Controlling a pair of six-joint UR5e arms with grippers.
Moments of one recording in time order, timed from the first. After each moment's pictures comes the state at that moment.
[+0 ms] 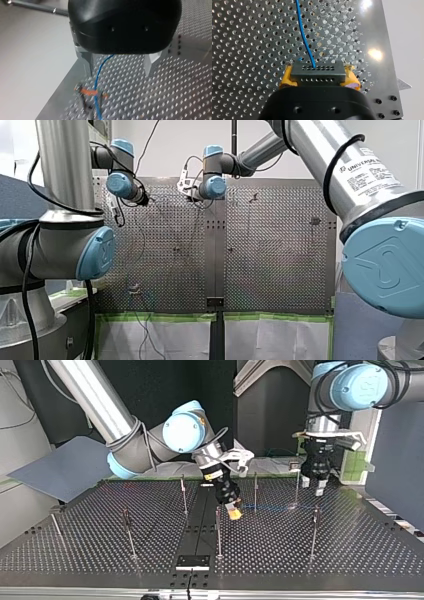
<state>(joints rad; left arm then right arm) 0.08 -1.38 -2.02 -2.85 -1.48 -1.89 2.42 -0.99 1.05 -0.13 1.58 1.80</state>
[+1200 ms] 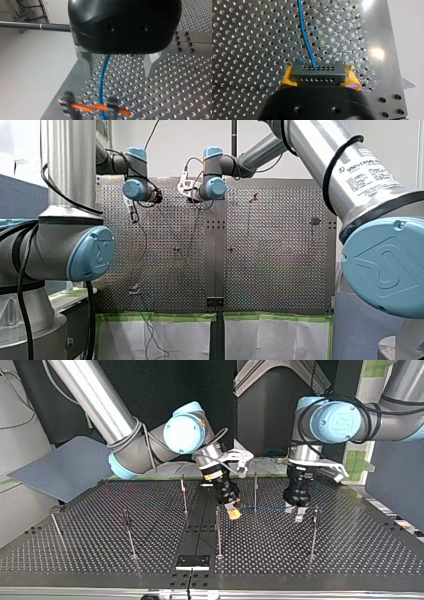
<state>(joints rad) -0.01 -1.57 -1.86 -2.73 -1.50 -1.79 2.42 -0.98 1.05 -0.13 1.58 1.80</state>
